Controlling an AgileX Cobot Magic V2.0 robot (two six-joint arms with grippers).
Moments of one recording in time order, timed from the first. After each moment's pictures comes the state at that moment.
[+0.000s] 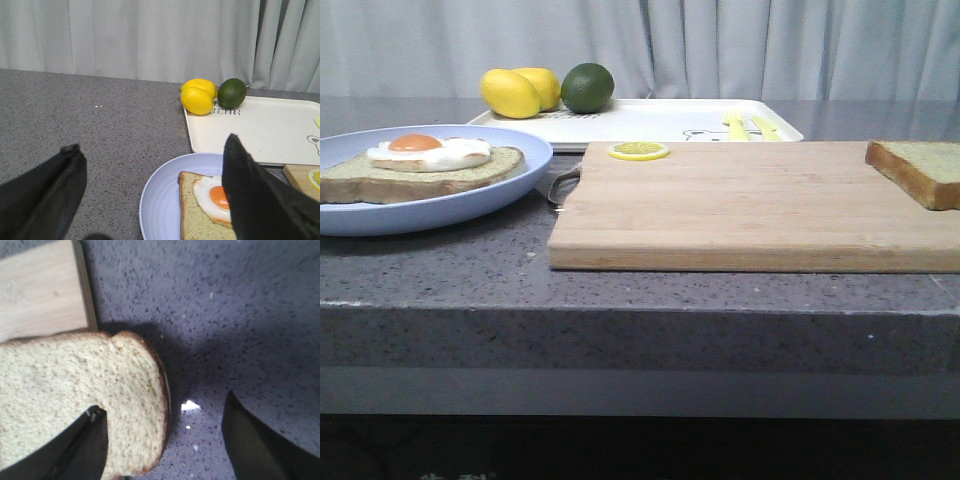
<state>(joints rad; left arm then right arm) -0.08 0.66 -0.55 -0.05 0.09 -0.04 -0.40 1.58 -1.33 0.37 1.10 -0.23</state>
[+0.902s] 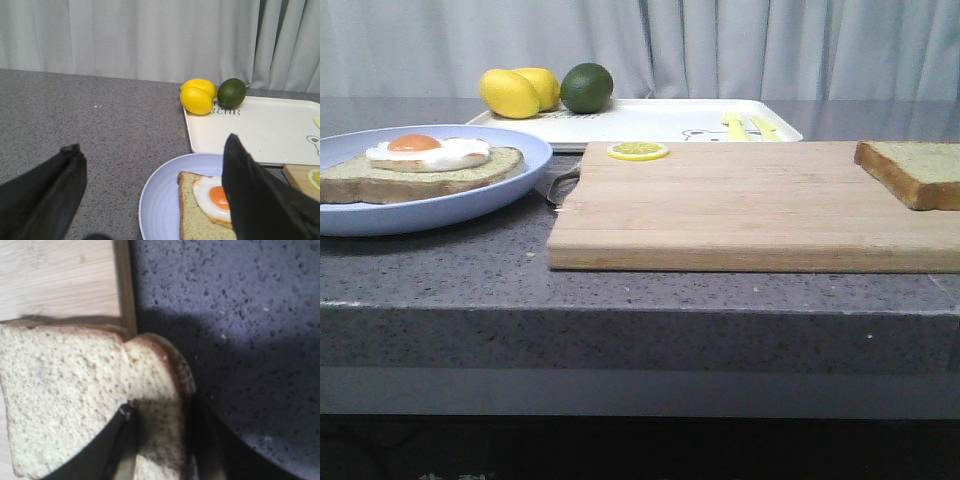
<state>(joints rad) -0.08 0.66 -0.55 -0.05 0.09 -0.04 -0.41 1.73 -1.33 0.57 1.18 -0.41</state>
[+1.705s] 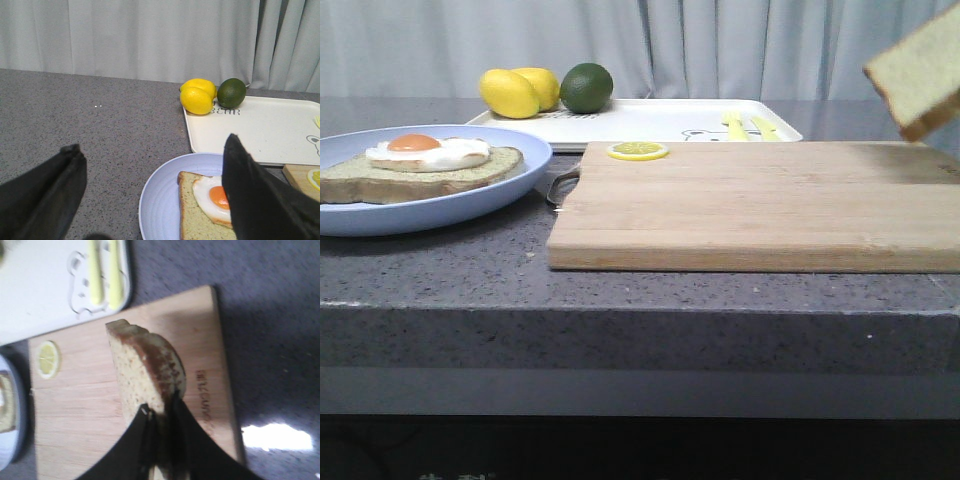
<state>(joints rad) -0.08 0.66 -0.55 -0.05 0.09 -0.04 -0.41 1.52 -1.48 0.72 1.22 -0.22</state>
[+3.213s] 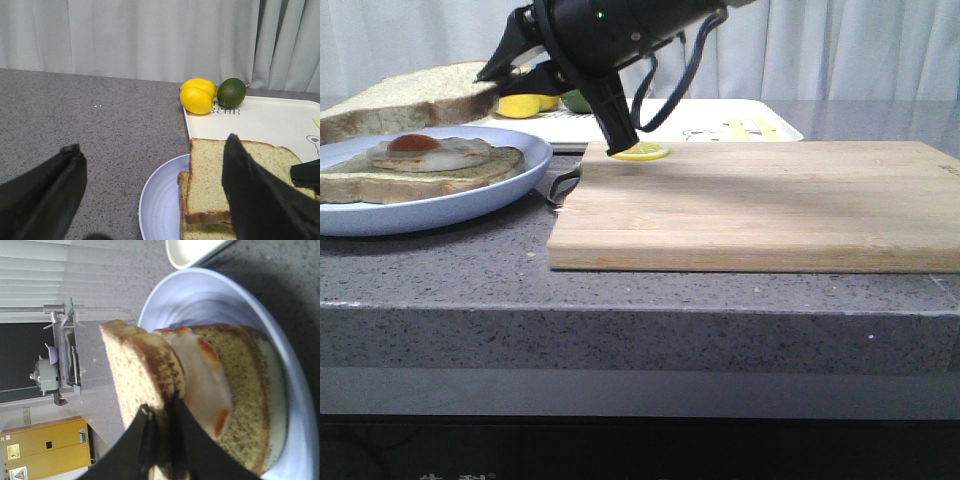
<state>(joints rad) -0.08 0.66 -0.55 -0.05 0.09 -0.04 0.58 1.90 -1.39 1.50 0.41 -0.22</state>
